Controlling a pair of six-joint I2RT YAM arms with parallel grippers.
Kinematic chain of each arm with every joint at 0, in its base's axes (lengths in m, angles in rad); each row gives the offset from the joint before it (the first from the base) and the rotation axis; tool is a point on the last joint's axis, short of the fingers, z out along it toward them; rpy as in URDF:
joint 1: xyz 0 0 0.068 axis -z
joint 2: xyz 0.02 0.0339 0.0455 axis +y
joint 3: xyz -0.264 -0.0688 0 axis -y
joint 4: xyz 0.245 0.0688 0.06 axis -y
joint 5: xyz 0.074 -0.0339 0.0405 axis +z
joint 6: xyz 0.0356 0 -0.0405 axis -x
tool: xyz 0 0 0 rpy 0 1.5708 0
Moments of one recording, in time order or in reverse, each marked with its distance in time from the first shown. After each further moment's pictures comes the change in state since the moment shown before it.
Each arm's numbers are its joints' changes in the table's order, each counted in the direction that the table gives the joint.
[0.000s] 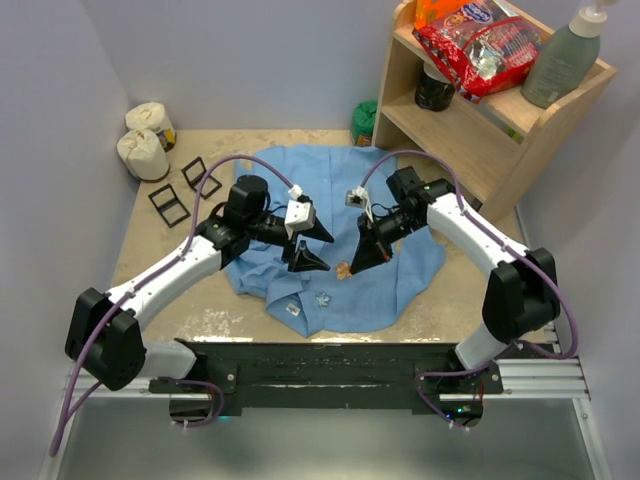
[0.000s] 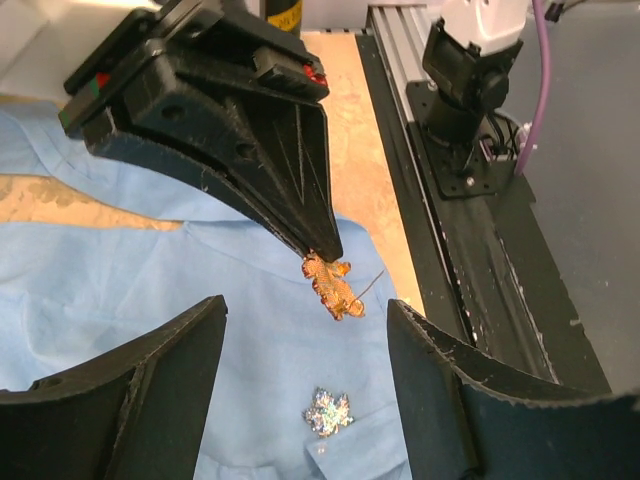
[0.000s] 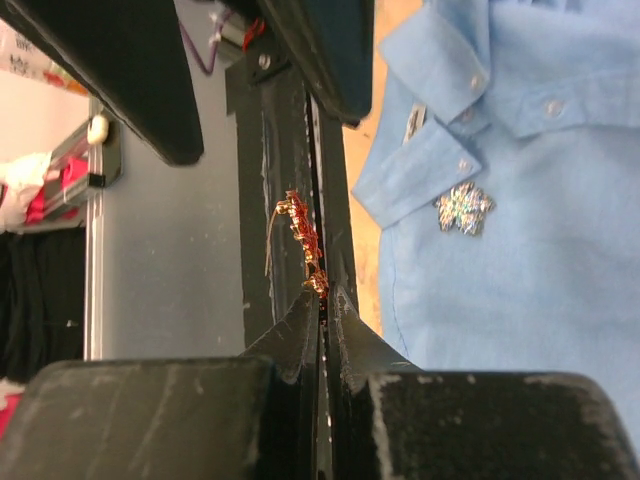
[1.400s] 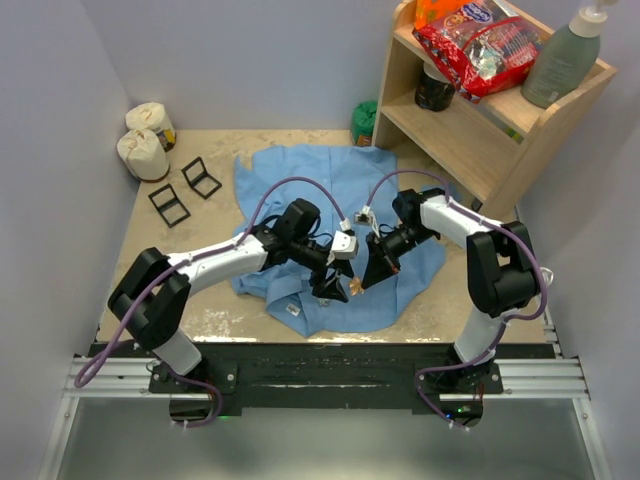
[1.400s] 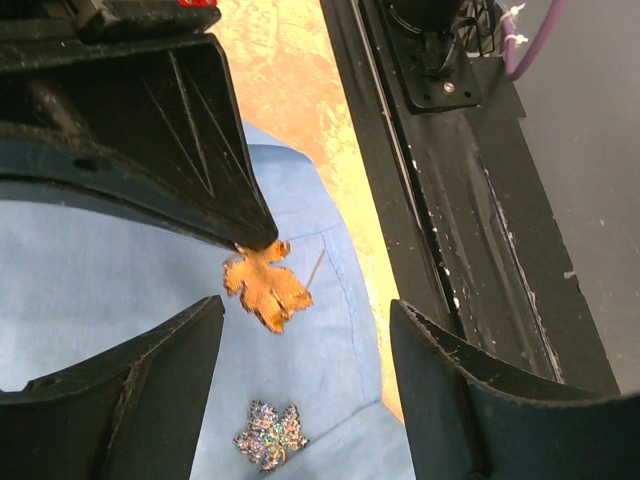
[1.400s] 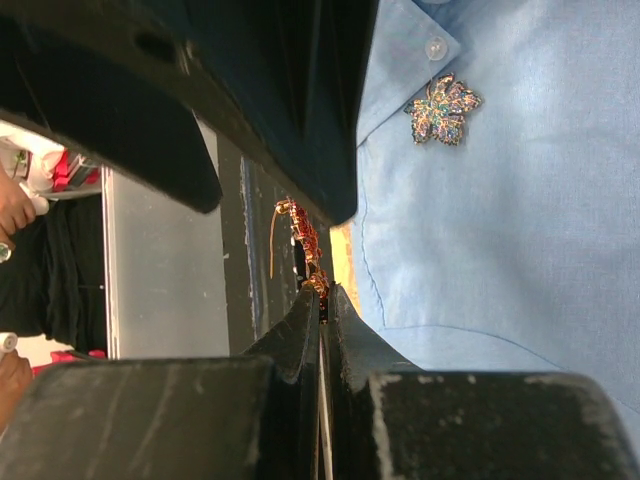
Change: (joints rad) left arm 0.197 0.278 0.038 -0.109 0.121 -0.122; right arm 0.089 0.201 -0.105 -0.126 -0.003 0.301
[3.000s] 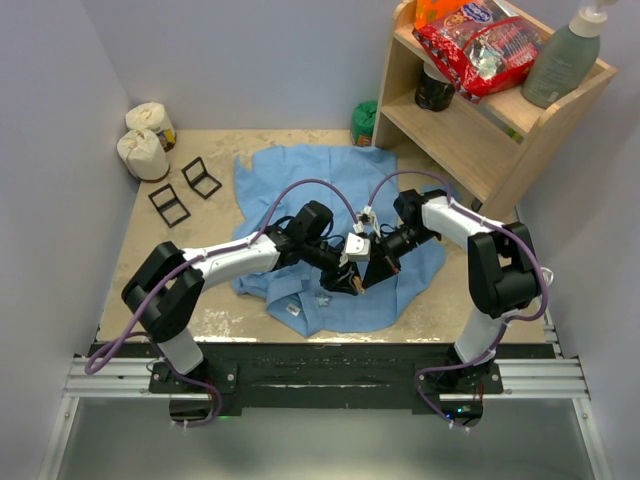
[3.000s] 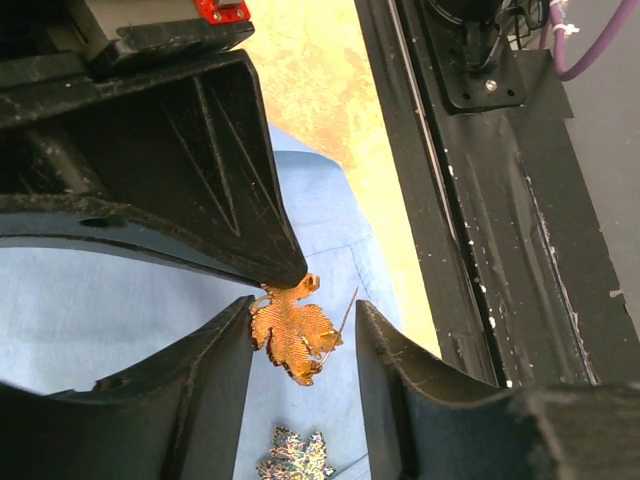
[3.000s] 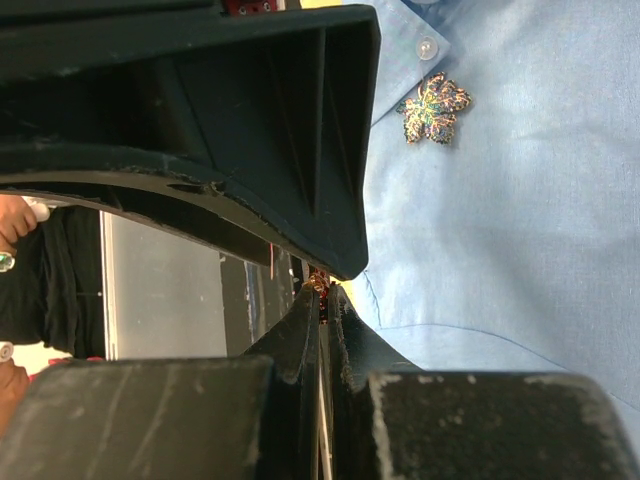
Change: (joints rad) left arm 0.058 0.079 0.059 0.024 0.097 0.015; right arm 0.011 -0.008 -0.016 0.030 -0.001 -0.022
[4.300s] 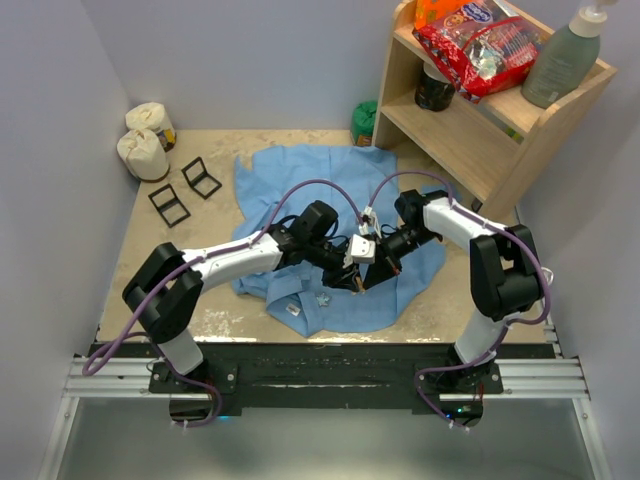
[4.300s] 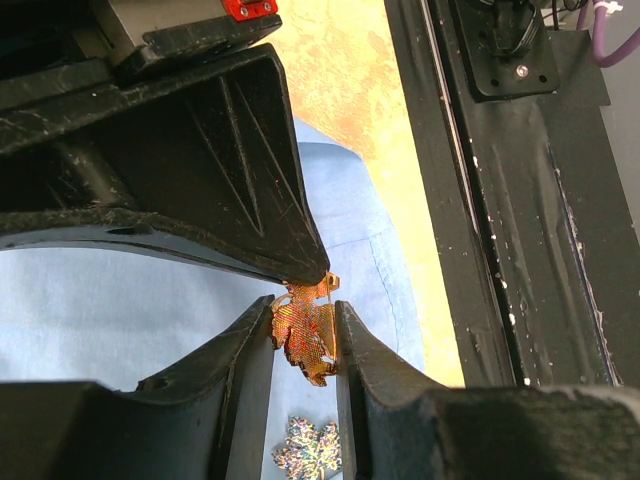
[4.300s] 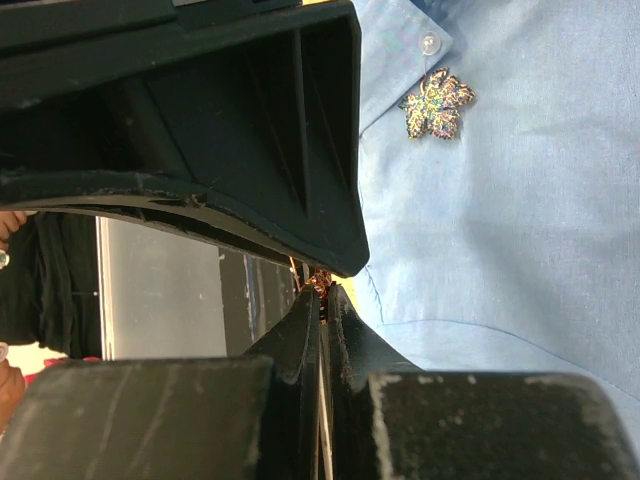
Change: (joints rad) left arm 0.026 0.000 0.041 -0.067 0.083 -0.034; right arm 0.000 -0.022 -0.013 0.004 -0.008 -0.005
